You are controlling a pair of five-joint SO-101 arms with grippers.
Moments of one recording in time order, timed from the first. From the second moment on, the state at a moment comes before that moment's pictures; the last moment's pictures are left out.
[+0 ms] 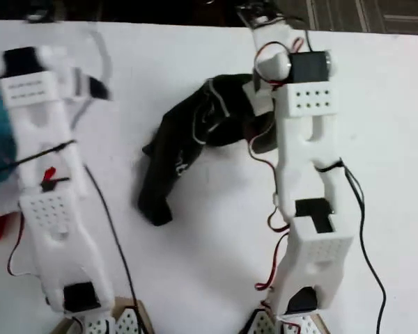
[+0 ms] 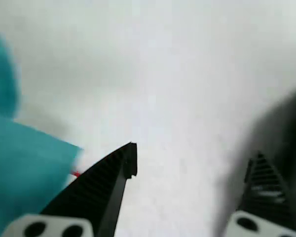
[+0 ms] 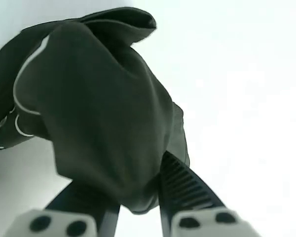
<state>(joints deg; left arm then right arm) -16.5 39.6 -62.4 101.4 -6.4 -8.9 22.6 -49.5 99.9 21.1</state>
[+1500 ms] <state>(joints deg) 9.7 5.3 26.7 58.2 -18.7 0.4 22.6 -49.5 98.9 21.2</state>
